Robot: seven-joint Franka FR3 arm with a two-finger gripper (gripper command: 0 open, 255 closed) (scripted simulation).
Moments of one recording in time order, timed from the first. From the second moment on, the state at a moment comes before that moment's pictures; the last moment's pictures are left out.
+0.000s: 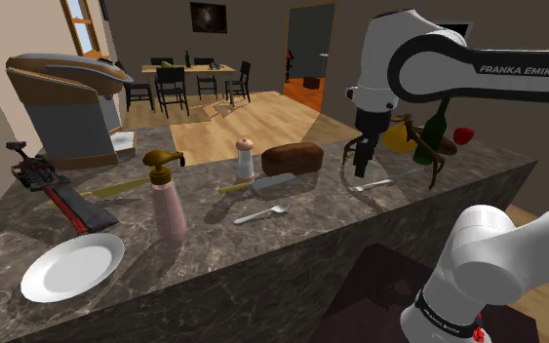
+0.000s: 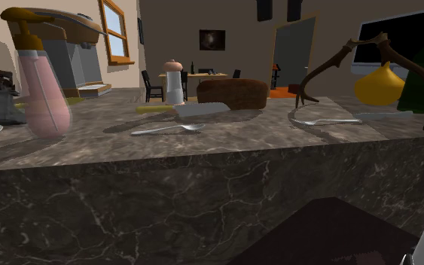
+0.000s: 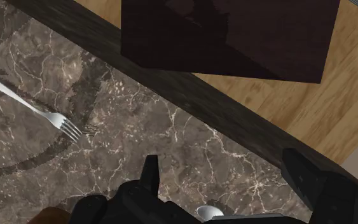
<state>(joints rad) 0.02 -0.83 0.01 -2.43 -0.11 1.56 -0.11</state>
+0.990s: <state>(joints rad) 0.15 -0.44 -0.18 -2.42 -0.02 2.02 -0.50</state>
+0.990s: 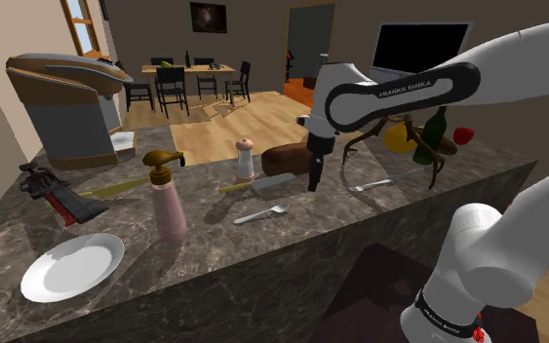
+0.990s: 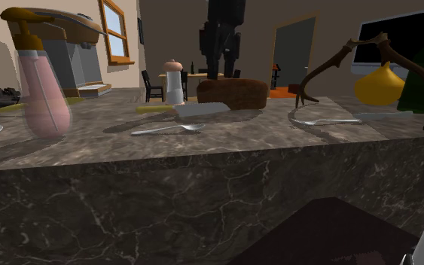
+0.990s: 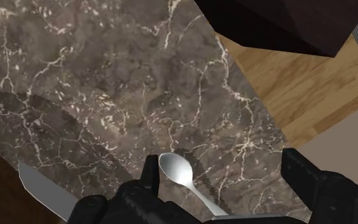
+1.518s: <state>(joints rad) 0.26 -0.15 -0.25 -2.30 0.16 2.21 -0.82</state>
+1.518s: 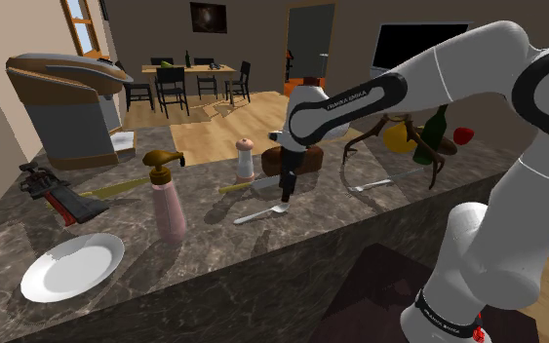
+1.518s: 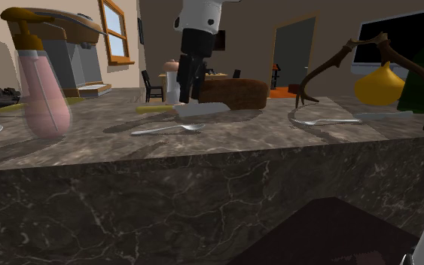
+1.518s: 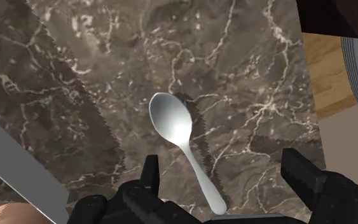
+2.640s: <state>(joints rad) 0.30 0.13 -0.23 -2.18 0.39 2.34 -1.09</state>
